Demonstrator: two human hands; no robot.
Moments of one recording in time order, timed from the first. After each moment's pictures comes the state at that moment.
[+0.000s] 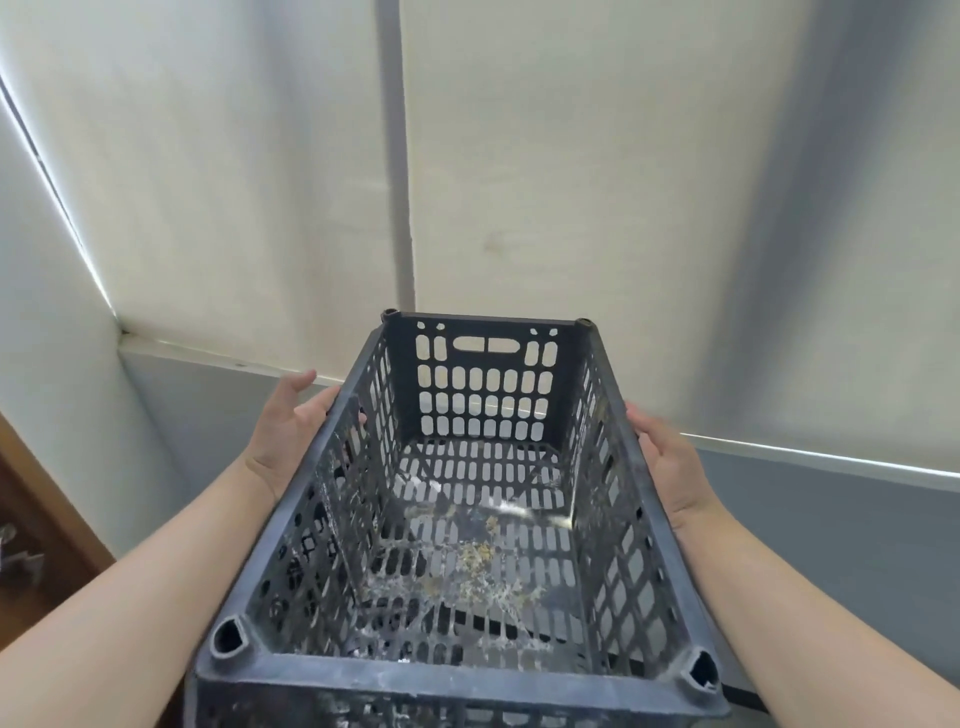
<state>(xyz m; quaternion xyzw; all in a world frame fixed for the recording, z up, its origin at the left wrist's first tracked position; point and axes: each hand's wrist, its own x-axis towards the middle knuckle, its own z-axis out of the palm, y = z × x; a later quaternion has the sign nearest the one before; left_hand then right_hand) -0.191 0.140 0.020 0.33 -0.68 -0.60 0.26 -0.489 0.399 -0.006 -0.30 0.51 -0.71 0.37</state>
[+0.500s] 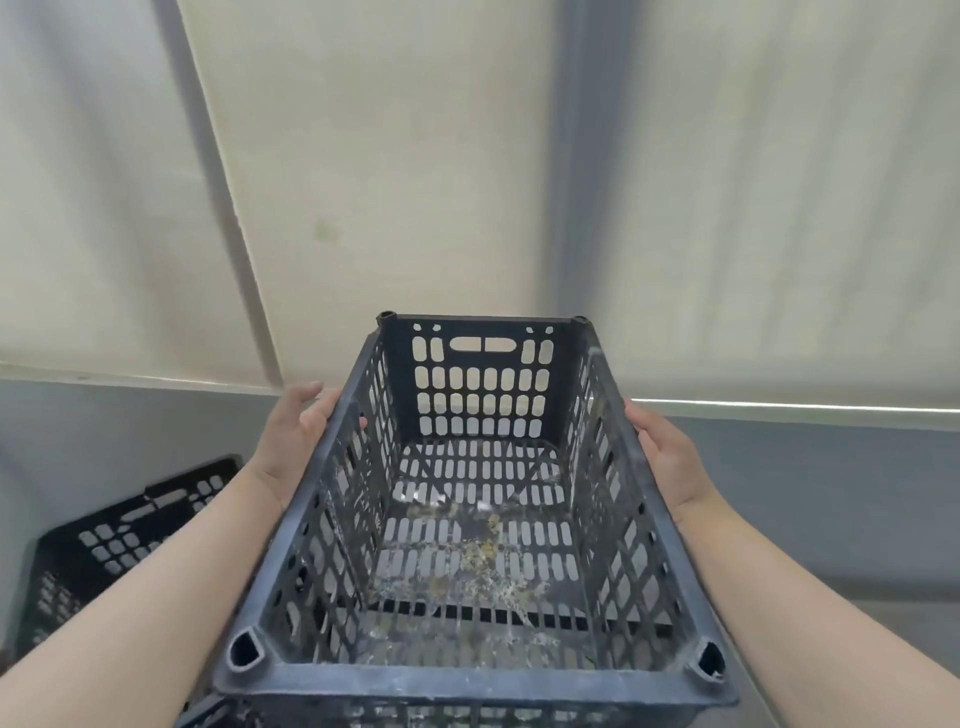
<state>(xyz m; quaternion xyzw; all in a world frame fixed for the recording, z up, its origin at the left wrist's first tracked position) -0.360 0.328 0.014 0.30 -0.66 -0.66 0.21 -0.619 0.613 -0.017 -0.24 0.55 -0.73 0.32</state>
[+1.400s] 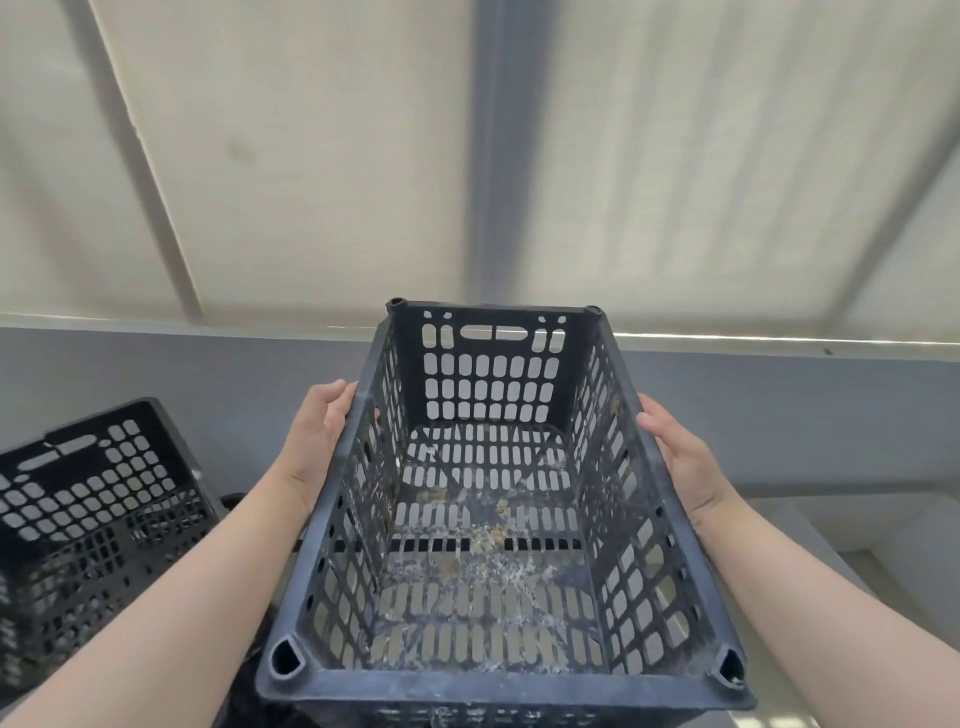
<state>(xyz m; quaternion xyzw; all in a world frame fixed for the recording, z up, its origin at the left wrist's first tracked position) -0.362 0.453 -0.038 0.29 -0.62 -0.72 0.16 -0.575 0.760 -0.045 -0.22 0.64 -0.69 0.26</state>
